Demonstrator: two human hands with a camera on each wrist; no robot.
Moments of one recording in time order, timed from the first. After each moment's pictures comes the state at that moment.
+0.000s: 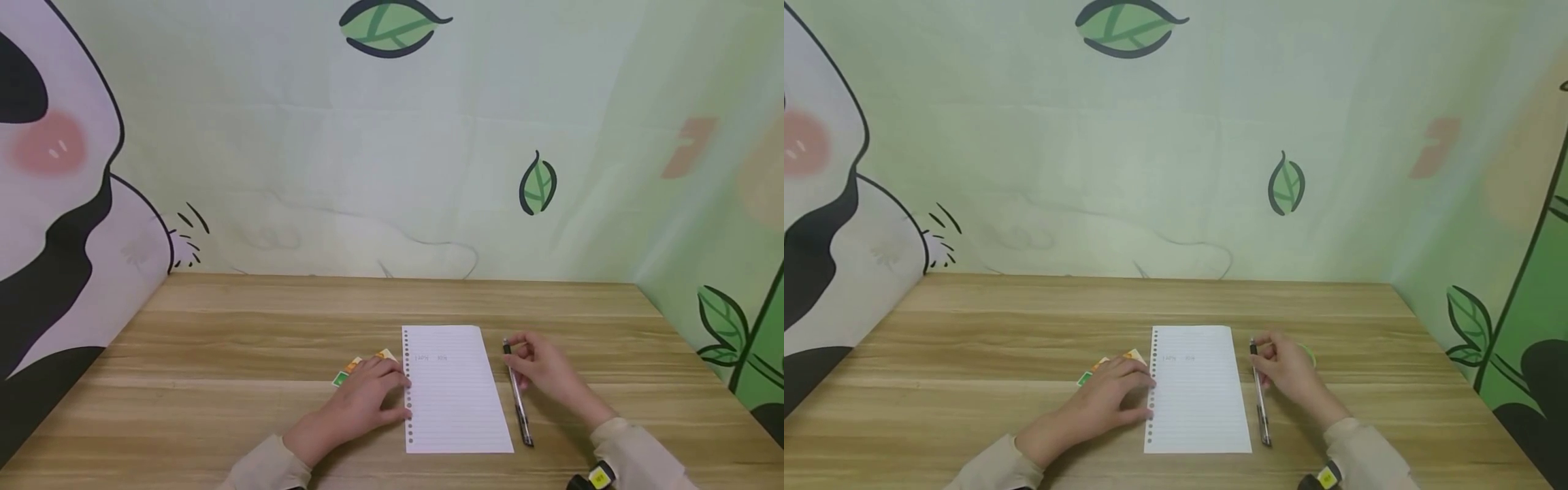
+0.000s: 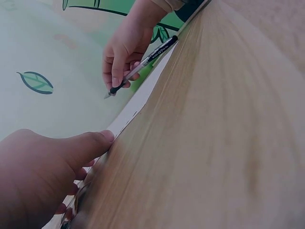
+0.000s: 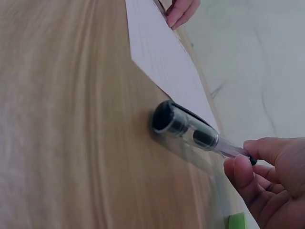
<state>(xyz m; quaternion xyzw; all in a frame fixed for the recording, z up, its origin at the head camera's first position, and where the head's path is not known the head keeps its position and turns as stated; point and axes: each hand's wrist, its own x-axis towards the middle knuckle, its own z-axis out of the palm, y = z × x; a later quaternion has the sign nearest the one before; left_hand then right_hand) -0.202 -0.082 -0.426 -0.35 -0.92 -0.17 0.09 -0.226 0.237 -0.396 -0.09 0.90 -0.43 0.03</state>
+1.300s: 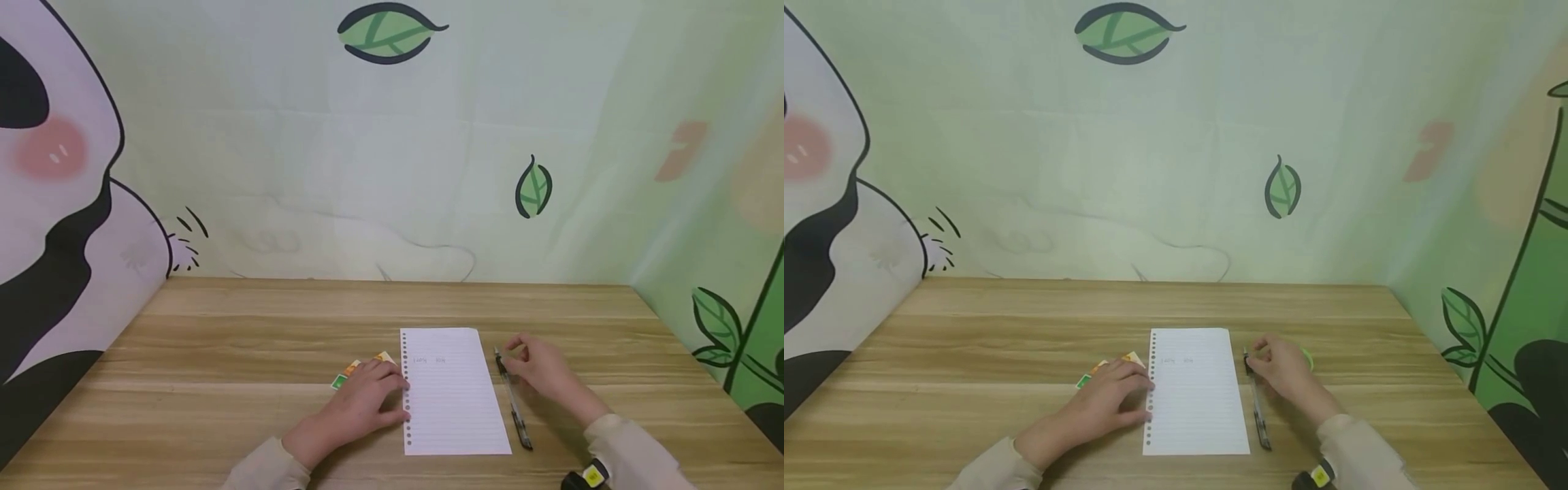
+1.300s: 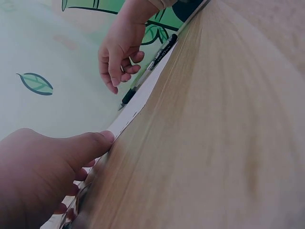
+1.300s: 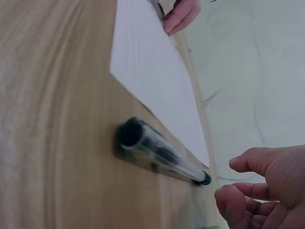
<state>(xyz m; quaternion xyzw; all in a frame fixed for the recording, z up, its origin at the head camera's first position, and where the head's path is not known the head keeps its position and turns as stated) -0.202 -0.081 -0.426 -0.35 -0.92 -0.17 0.09 -0.223 0.230 -0.385 -0.04 0.94 -0.34 0.03</state>
